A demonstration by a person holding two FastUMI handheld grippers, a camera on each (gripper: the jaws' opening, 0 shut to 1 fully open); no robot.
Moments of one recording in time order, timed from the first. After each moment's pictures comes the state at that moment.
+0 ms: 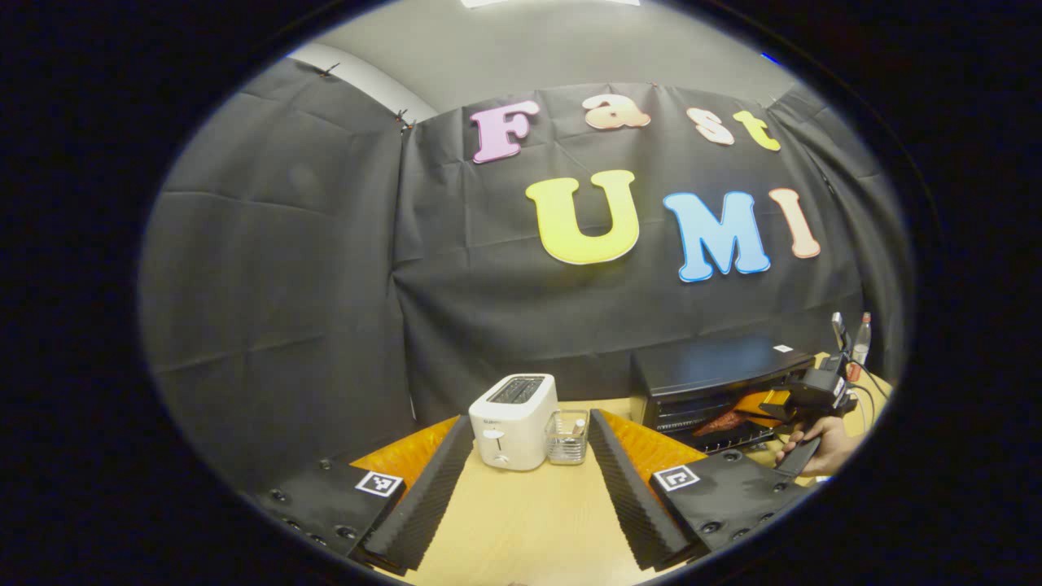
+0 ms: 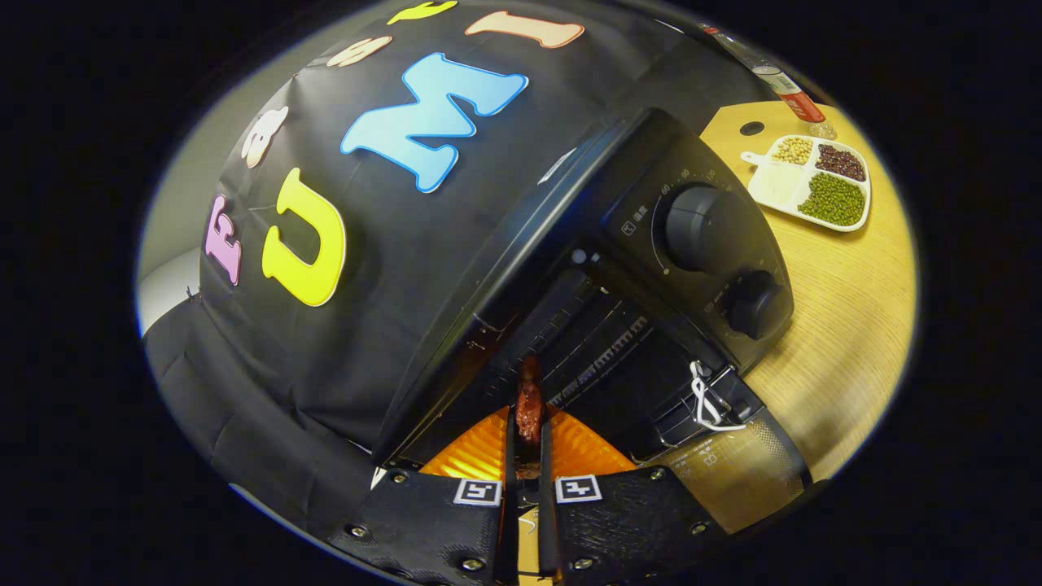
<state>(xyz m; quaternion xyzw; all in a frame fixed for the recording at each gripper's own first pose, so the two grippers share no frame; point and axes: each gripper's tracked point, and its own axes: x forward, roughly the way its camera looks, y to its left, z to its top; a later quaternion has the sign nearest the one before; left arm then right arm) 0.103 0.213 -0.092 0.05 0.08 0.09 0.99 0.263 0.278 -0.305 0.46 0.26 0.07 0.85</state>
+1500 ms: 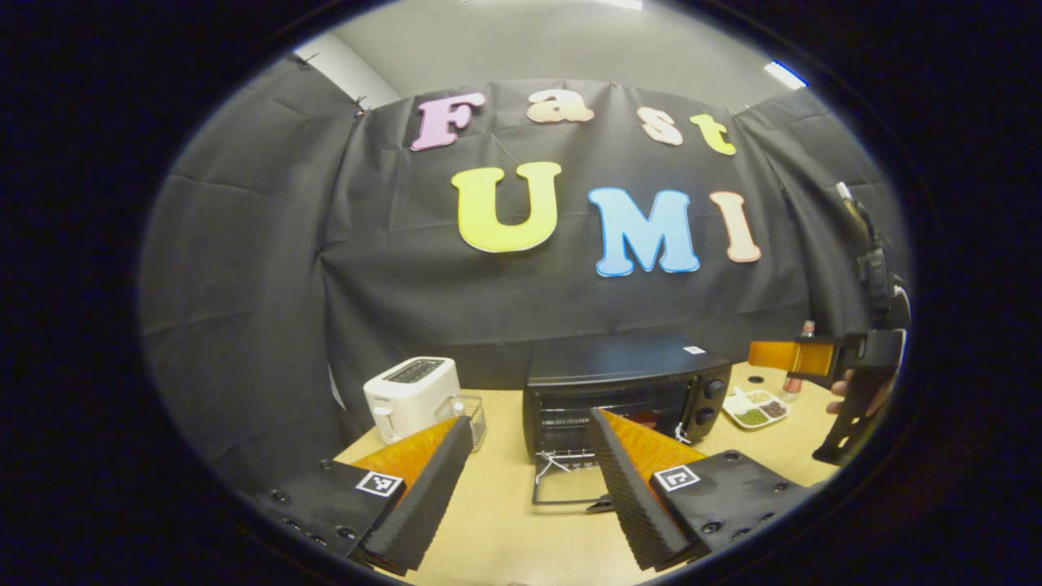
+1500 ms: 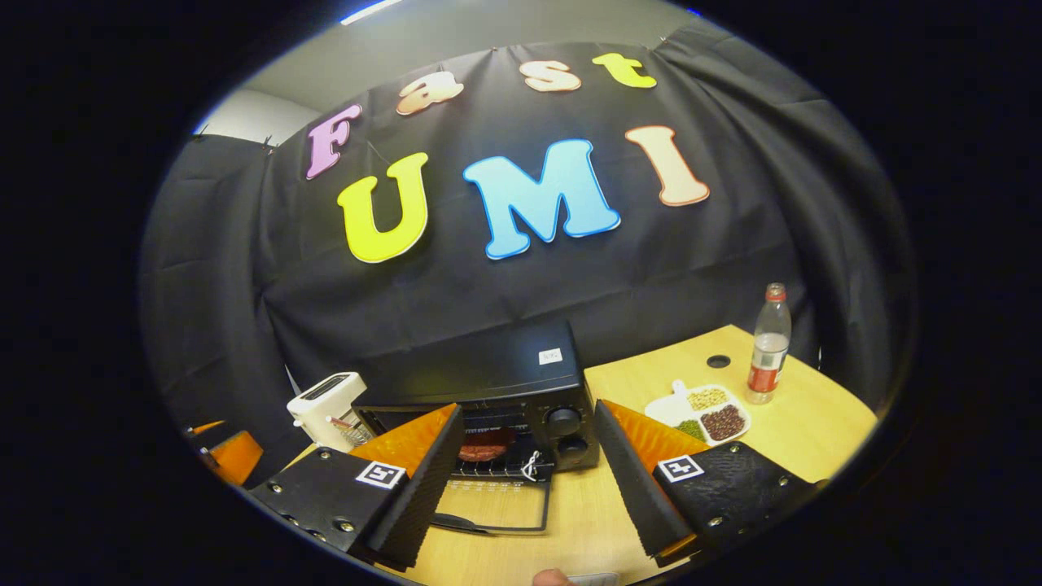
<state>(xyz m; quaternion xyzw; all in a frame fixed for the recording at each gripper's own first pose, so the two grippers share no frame) 0.108 0.055 -0.137 0.01 0.10 -0.02 0.99 0.144 0.126 -0.163 0.14 0.15 0.07 0.98</state>
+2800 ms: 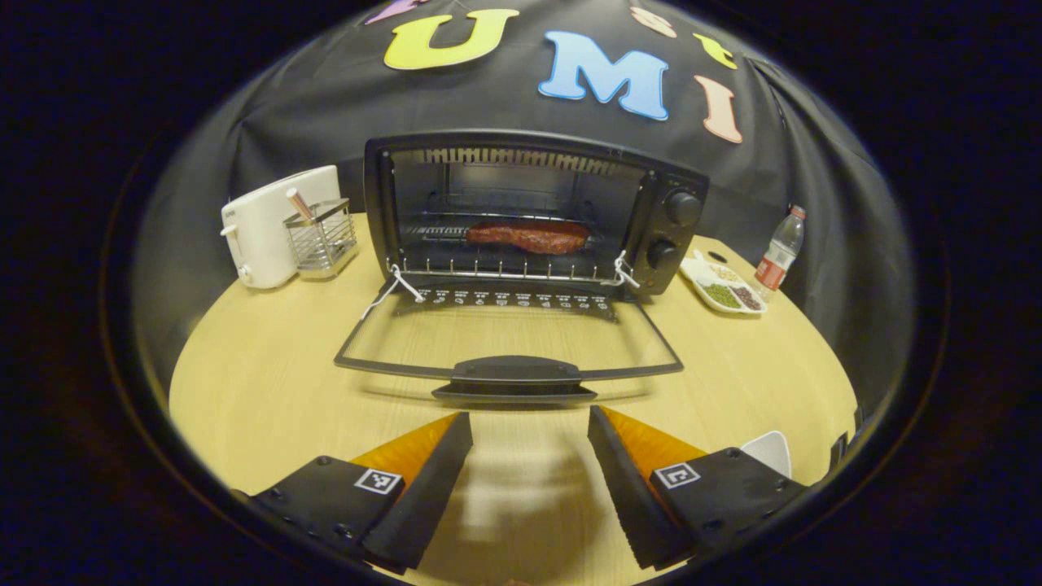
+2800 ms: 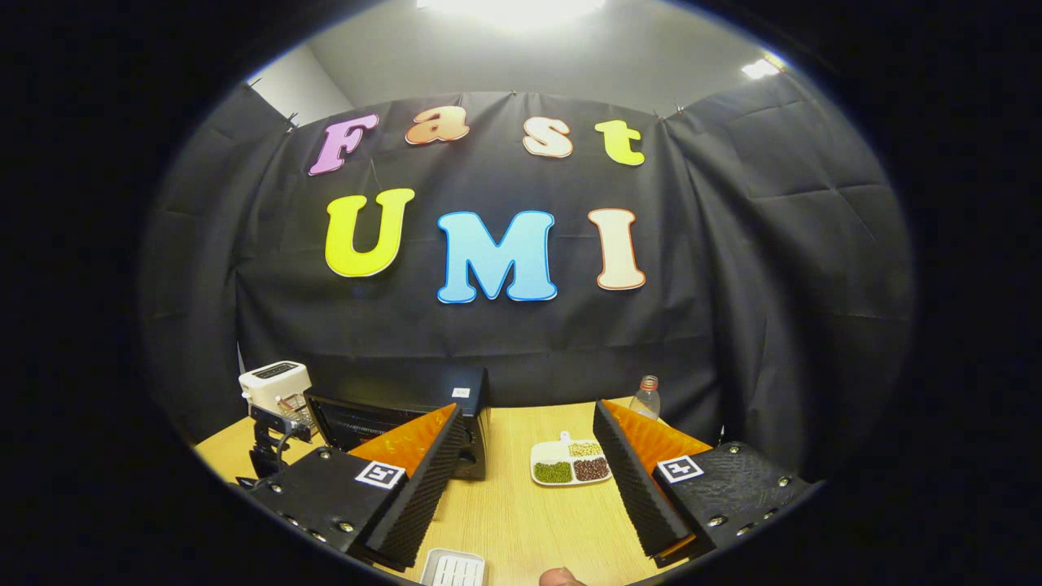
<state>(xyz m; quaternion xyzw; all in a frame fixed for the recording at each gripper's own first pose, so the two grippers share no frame) 0.116 -0.071 -0.368 -0.04 0.38 -0.10 0.92 0.074 0.031 -0.101 0.03 0.10 -0.02 0.99</state>
